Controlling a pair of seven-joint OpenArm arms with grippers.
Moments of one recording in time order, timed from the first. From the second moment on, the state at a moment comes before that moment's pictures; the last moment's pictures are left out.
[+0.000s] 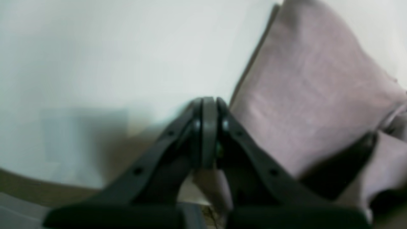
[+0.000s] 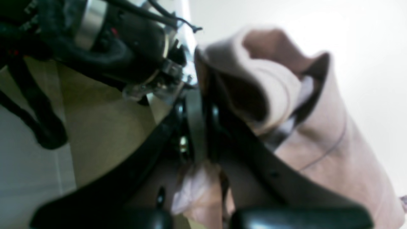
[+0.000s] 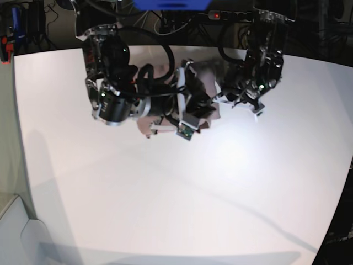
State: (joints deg) left arm 8.1 -9.7 10.7 101.0 -27.5 40.2 66.1; right arm 1.5 -2.0 -14.1 105.9 35.4 39.9 -78.4
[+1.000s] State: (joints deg) left arm 10.6 -12.4 11.0 107.7 -28.8 39.9 67.7; right arm 3.1 -1.8 -17.8 100.7 31.7 39.9 -74.4
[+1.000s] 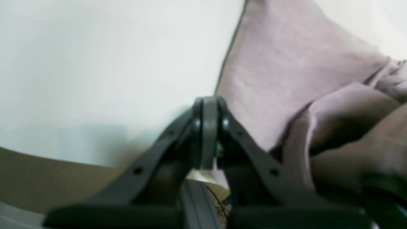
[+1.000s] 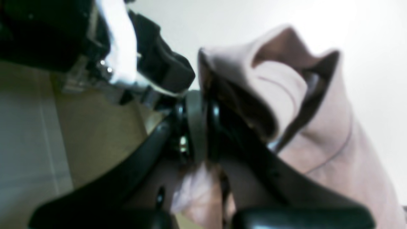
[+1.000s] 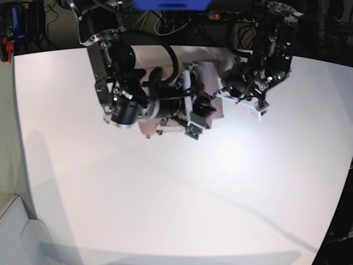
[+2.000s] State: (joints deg) left arm 15.0 -18.8 4.0 115.4 -37.6 39.8 67.3; right arm 1.3 7.7 2.0 110.7 32.6 40.0 -74.6
